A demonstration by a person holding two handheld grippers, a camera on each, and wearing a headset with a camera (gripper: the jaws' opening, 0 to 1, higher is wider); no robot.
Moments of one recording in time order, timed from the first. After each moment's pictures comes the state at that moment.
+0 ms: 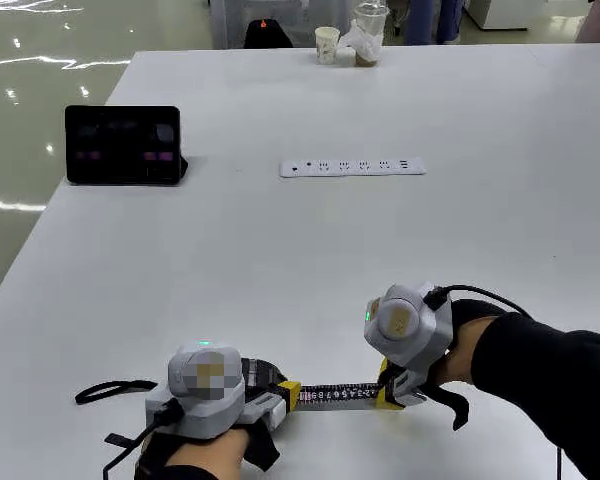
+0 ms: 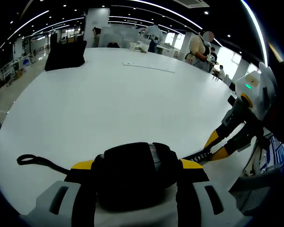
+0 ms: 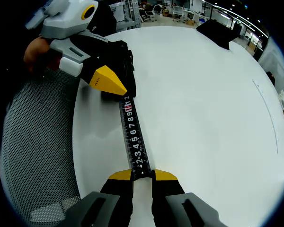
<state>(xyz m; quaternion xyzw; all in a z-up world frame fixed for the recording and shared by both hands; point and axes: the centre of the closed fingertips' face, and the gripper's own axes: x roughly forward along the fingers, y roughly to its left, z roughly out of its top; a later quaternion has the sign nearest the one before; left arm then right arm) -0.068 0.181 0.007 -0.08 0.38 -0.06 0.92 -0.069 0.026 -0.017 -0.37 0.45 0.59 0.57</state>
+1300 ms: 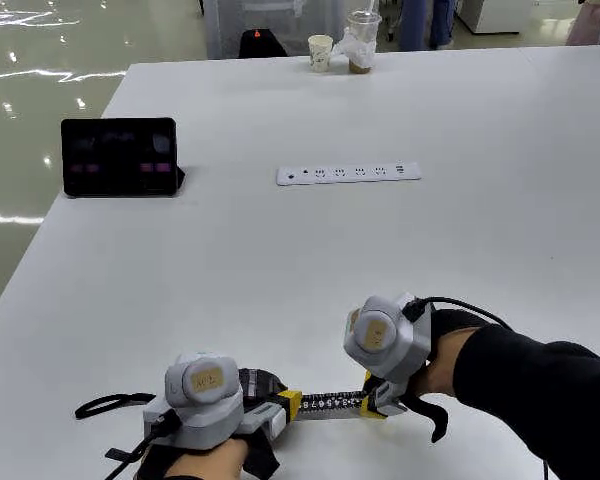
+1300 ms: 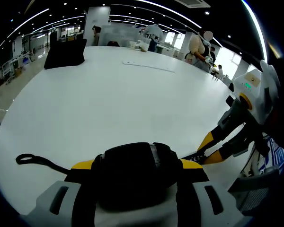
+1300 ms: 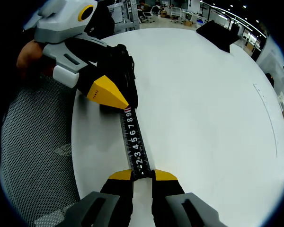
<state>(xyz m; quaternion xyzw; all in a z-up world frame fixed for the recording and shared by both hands) -0.068 0.181 0.007 -0.08 0.39 -0.06 0.92 -0.071 0.048 -0.017 -0.36 0.44 0.58 0.58</state>
